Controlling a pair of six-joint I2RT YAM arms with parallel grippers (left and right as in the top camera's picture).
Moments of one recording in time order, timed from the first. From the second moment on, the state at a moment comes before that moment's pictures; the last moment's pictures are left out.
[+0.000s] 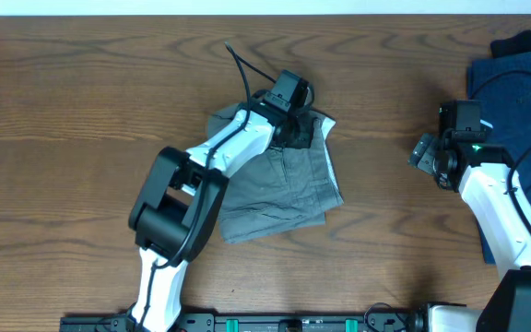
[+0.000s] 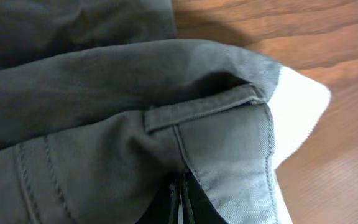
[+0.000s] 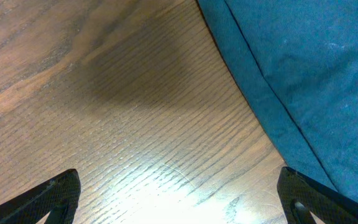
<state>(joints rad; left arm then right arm) -0.54 2.14 1.49 -0.46 0.23 -0.39 -0.04 1.48 0.95 -0.69 0.32 0.50</state>
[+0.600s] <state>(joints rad) -0.54 1.92 1.49 -0.61 0.28 -0.40 -0.04 1.48 0.95 -0.69 0.32 0.50</state>
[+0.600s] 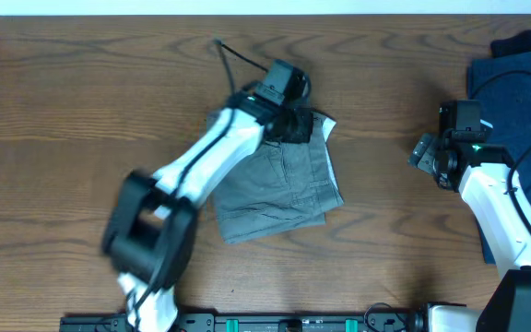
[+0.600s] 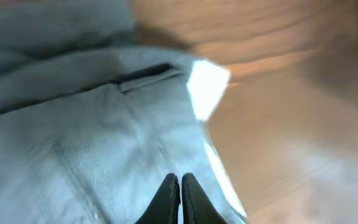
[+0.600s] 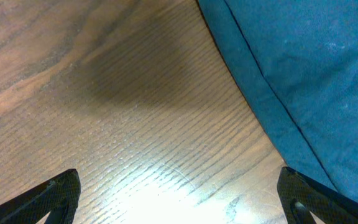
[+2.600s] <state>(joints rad) -0.41 1.46 1.29 -0.91 0.34 -0.49 -0.04 1.48 0.95 -0.69 0.32 0.50</state>
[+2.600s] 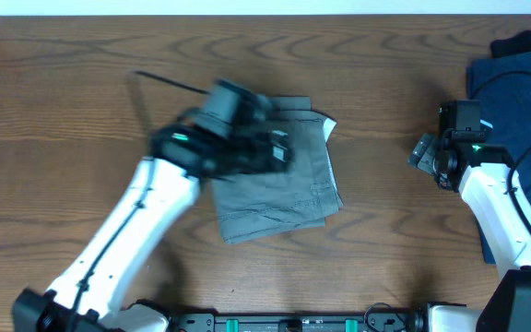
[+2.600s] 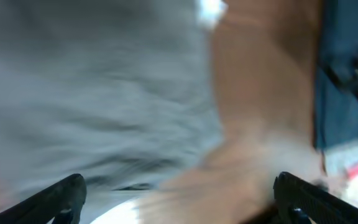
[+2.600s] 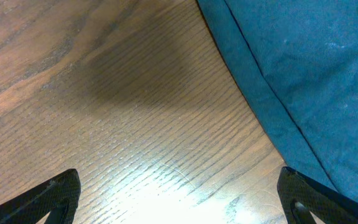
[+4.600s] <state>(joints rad) -0.01 1.95 1.19 -0.50 0.58 -0.40 -0.04 1.48 0.95 -0.69 0.32 0.50</state>
